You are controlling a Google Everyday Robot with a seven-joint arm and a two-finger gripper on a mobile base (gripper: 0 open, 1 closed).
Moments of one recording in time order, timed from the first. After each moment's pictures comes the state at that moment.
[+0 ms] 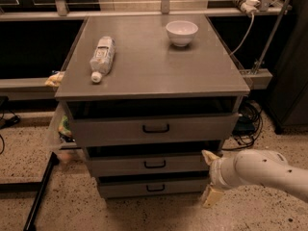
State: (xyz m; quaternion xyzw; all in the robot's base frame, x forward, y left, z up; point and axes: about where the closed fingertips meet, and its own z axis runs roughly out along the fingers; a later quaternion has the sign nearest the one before) arm 0.492 -0.196 0.535 -0.65 0.72 0.01 0.25
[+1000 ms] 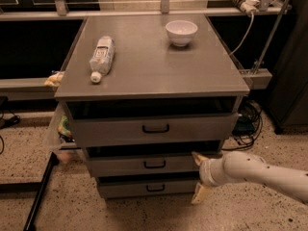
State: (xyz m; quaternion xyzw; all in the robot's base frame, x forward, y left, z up) arm 0.532 -0.175 0.465 -0.66 0.70 0.04 0.28
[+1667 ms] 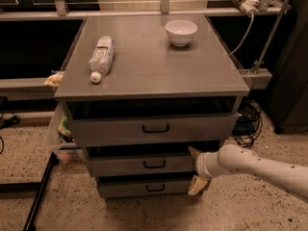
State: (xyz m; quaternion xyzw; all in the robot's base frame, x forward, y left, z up) arm 0.574 -0.172 0.442 -0.66 0.68 0.04 0.30
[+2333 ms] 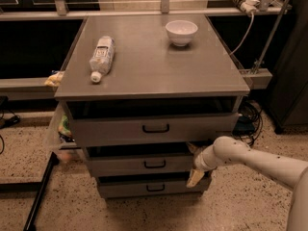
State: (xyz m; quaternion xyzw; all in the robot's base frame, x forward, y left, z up) arm 0.618 -0.170 0.420 -0.67 0.68 0.05 0.29
